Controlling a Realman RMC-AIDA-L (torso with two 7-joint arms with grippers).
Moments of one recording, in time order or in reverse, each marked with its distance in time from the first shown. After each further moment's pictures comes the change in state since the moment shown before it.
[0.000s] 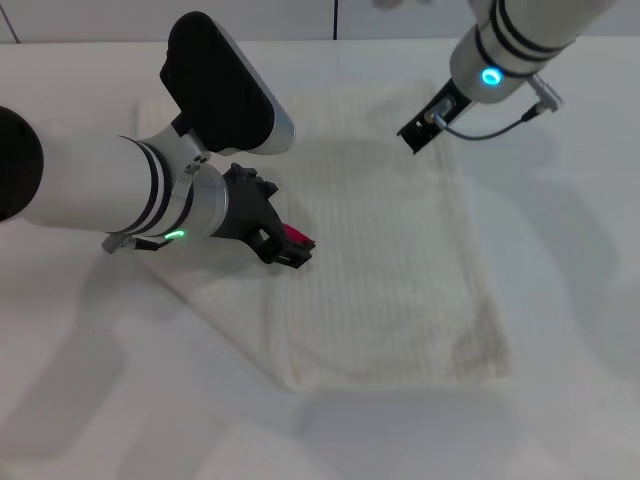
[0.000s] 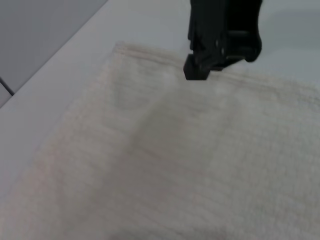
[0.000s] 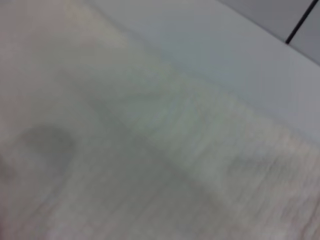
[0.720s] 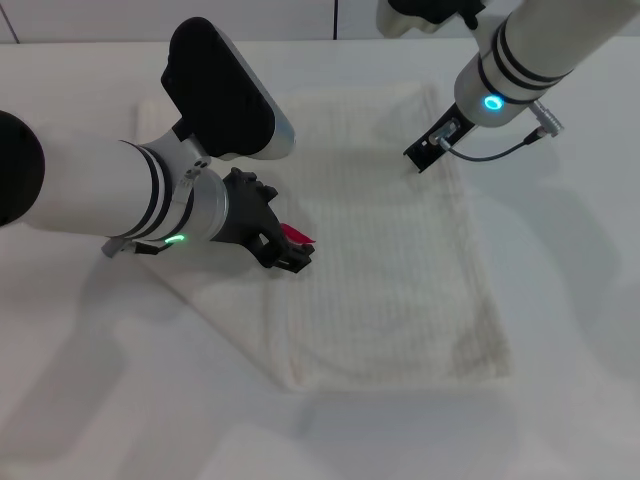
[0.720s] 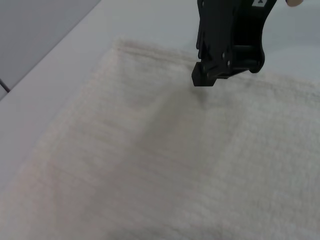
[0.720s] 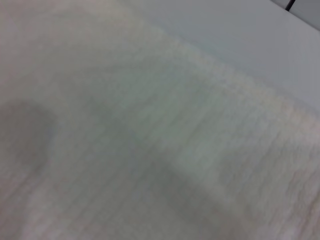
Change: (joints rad) left arm 0.004 0.000 0.007 0.002 0.000 0.000 0.000; right arm -0.004 0.004 -0.013 0.094 0.006 0.086 -0.002
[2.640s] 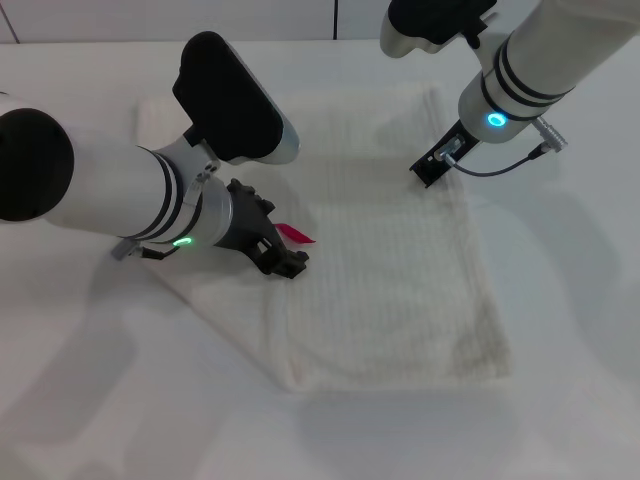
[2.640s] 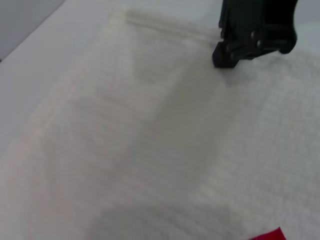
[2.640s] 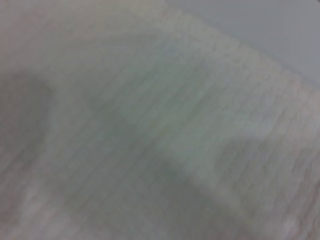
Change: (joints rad) left arm -0.069 -0.001 0.012 0.126 -0.007 0.031 -0.031; right arm -0.004 0.003 -0.017 0.041 0.000 0.022 -0.003
